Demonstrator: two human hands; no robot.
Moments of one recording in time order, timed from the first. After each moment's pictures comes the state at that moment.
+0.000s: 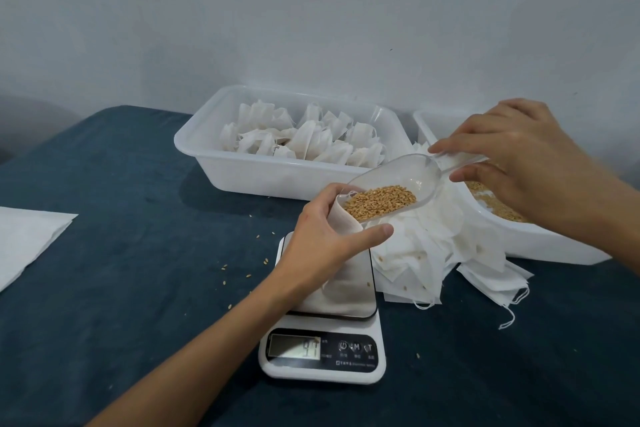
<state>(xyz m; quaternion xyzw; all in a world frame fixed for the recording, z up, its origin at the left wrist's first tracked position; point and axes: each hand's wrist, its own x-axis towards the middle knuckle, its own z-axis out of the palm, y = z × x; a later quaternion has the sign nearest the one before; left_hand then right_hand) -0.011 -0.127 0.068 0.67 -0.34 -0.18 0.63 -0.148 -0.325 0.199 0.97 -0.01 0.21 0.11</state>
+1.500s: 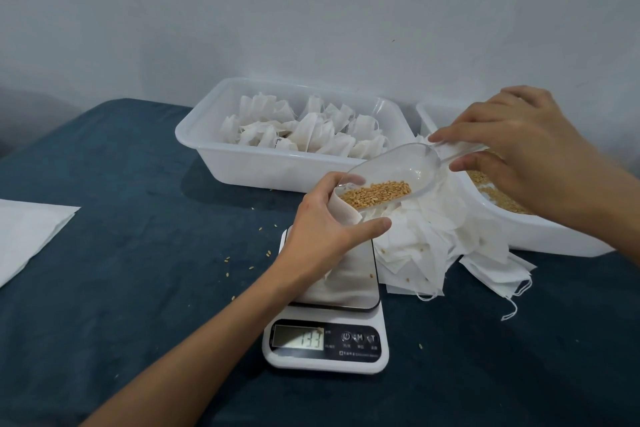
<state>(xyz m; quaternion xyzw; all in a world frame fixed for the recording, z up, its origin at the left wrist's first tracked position) -0.008 -0.126 0.069 0.67 -0.34 -0.16 0.64 -0.145 -0.321 0.199 0.97 -0.01 0.22 0.12</state>
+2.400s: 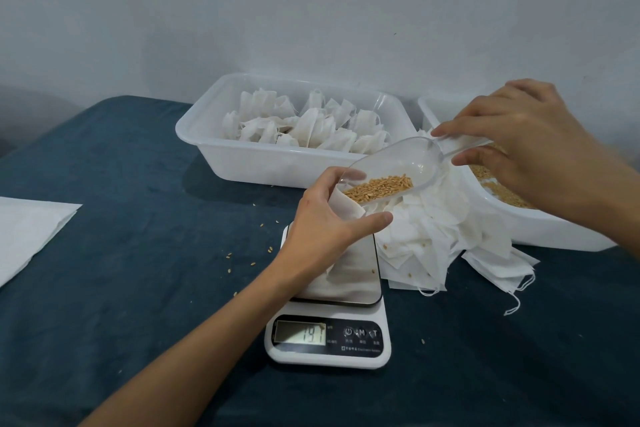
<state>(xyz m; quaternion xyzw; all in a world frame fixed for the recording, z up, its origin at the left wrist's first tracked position) -0.004 -0.128 0.064 0.67 -0.35 -0.15 0.64 -0.144 -0.324 0.196 0.97 -0.02 0.22 0.11</state>
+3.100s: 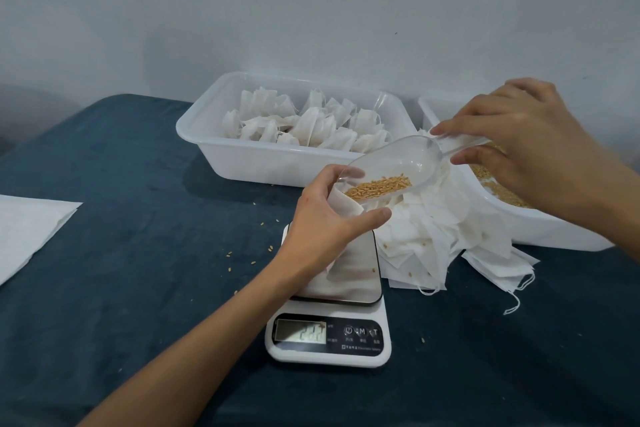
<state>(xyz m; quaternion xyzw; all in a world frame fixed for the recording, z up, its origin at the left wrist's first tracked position) -0.003 -0.128 0.063 0.66 -0.34 -0.15 0.65 -0.143 -0.322 0.195 0.97 -0.02 0.23 0.12</state>
